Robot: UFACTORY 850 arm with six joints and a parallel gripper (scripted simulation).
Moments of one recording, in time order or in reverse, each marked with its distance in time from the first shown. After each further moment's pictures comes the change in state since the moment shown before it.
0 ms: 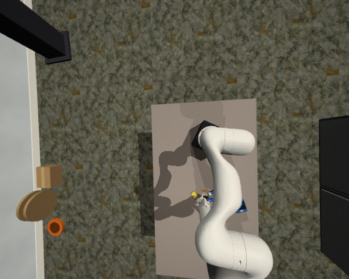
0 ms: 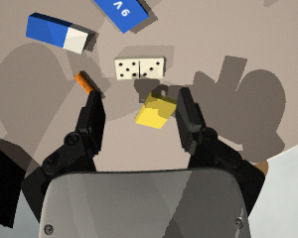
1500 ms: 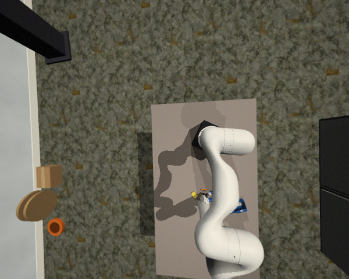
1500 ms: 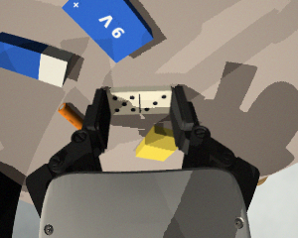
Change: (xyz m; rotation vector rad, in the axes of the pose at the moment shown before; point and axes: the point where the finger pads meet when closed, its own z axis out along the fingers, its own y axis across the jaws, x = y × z) arm 0.000 0.000 0.054 0.004 -0.012 0.000
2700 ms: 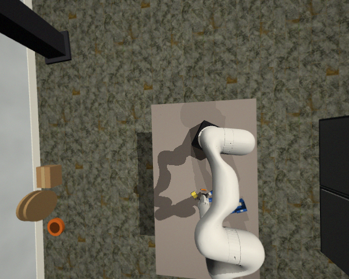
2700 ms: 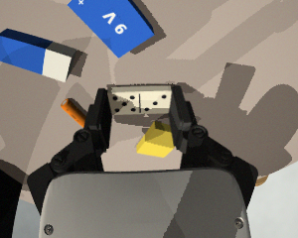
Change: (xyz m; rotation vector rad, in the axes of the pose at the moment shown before) arm 0.000 -0.001 -0.005 0.001 0.004 0.000
